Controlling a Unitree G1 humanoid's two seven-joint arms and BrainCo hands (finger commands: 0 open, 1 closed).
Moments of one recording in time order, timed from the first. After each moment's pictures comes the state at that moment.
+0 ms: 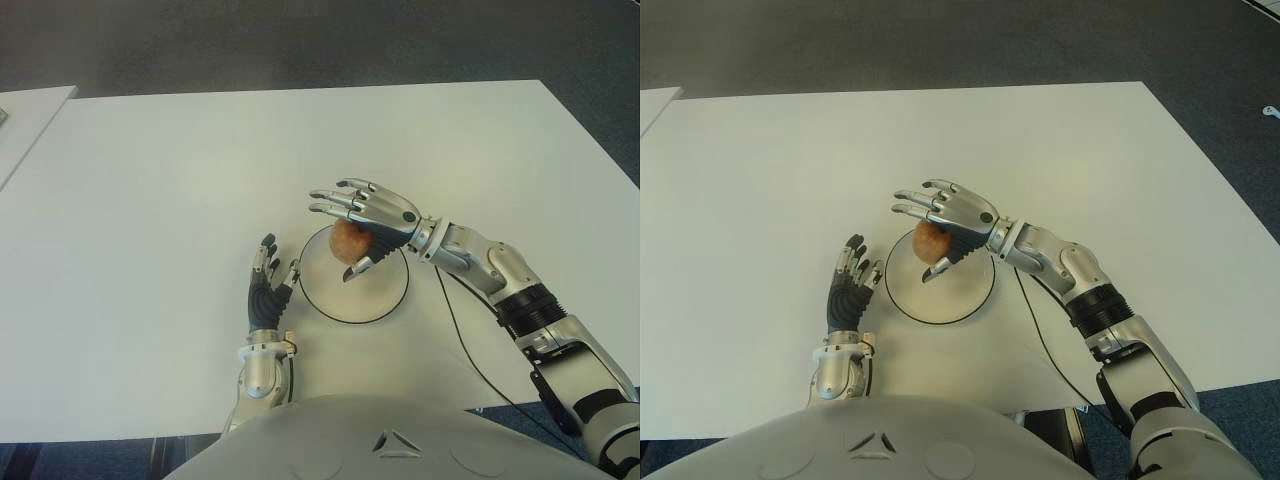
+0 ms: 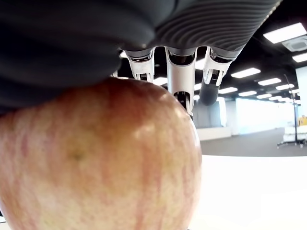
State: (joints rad) left arm 0.49 -0.06 -0.29 -0.03 0.09 -0.32 0.31; right arm -0.39 -0.53 0.45 0.21 -0.92 -0.70 -0.10
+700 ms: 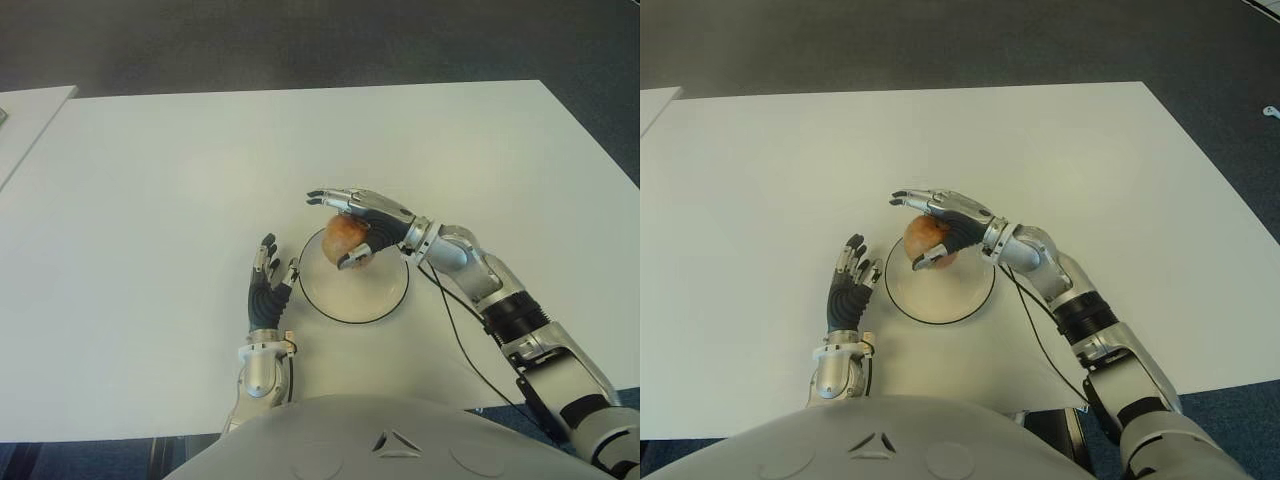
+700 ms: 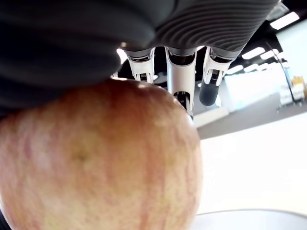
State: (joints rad) left arm 0.49 -0.06 -0.29 -0.04 0.09 -0.31 0.31; right arm -0.34 -0.42 0.42 0.23 -0.27 -0.48 0.36
